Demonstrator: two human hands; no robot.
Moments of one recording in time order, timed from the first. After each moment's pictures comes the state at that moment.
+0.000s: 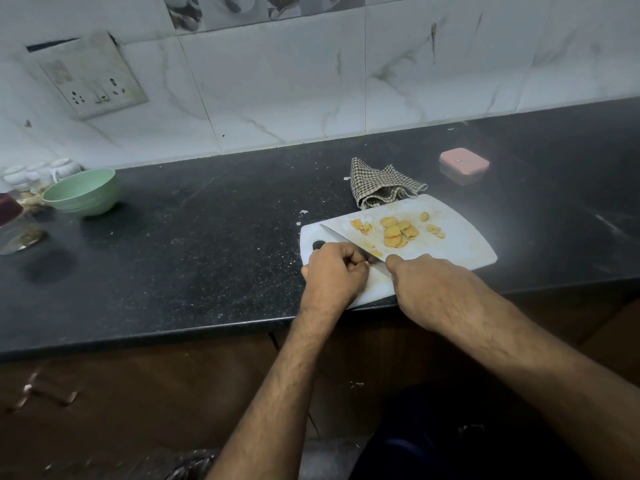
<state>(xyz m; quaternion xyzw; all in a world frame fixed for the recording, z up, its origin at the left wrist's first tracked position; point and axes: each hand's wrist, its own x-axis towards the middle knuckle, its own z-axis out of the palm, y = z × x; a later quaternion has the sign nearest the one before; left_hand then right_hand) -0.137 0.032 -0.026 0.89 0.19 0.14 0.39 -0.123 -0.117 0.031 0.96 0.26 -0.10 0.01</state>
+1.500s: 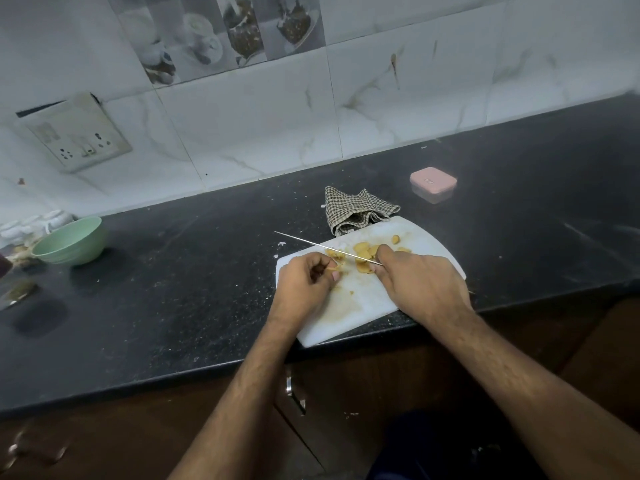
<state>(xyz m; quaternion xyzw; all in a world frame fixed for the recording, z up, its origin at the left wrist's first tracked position) -0.106 0.056 -0.027 0.88 0.10 0.18 0.42 -0.051 -0.147 -0.018 0.93 0.30 0.19 -0.06</state>
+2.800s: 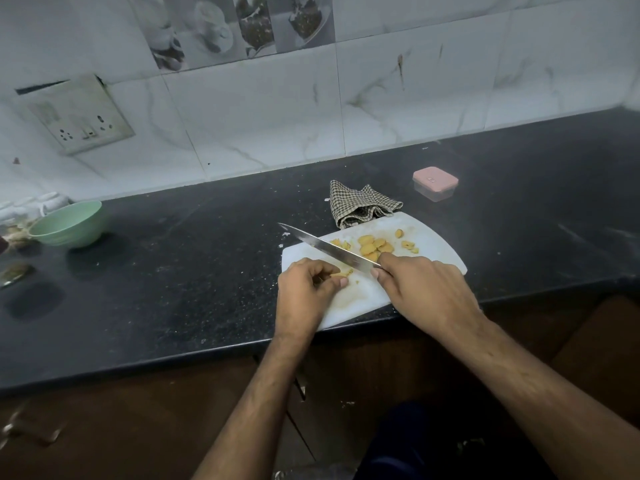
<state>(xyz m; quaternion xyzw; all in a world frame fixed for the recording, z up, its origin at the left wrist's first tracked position) -0.135 0.045 -0.040 0.87 0.12 0.24 0.42 -0.094 -0.152 0.004 0.94 0.30 0.12 -0.11</state>
